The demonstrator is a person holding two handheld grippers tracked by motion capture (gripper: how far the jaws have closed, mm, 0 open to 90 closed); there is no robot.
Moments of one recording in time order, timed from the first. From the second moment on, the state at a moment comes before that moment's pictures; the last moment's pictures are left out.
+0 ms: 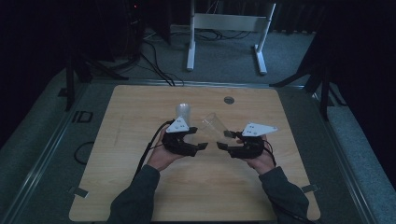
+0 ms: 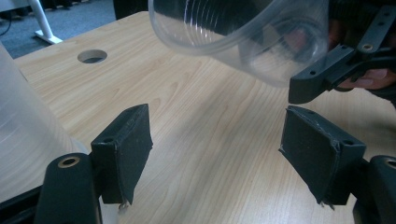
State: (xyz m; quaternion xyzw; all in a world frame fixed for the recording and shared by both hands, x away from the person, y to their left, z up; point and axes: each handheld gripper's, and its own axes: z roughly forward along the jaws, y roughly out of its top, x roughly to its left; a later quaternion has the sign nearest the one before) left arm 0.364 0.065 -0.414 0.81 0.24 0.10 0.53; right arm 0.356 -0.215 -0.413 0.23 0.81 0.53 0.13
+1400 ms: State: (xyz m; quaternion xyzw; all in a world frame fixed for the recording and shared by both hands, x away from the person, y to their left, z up) left arm 0.370 0.056 -0.411 0.75 0.26 0.03 0.61; right arm 0.353 -0.211 -0.420 0.23 0.80 0.55 0.13
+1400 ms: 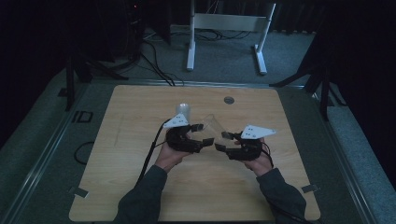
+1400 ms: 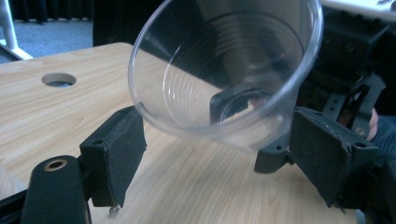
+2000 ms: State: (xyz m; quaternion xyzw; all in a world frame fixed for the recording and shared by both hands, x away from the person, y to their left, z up) left arm 0.372 0.048 -0.412 0.72 0.27 0.01 0.64; right arm 0.352 -0.207 -0.423 0.22 0.80 0.55 0.12
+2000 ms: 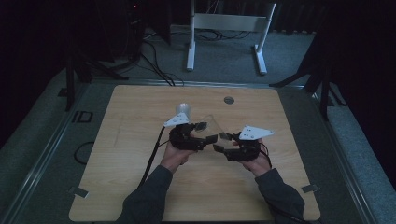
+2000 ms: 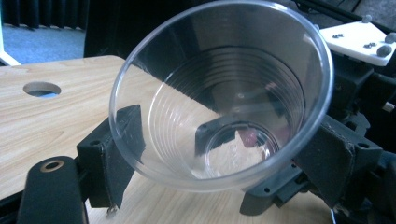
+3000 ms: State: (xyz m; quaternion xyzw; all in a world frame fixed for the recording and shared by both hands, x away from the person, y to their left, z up) left arm 0.370 0.046 -0.415 0.70 0.26 0.00 0.66; right arm 0.353 -0.203 -0.421 0.21 0.81 0.53 0.11
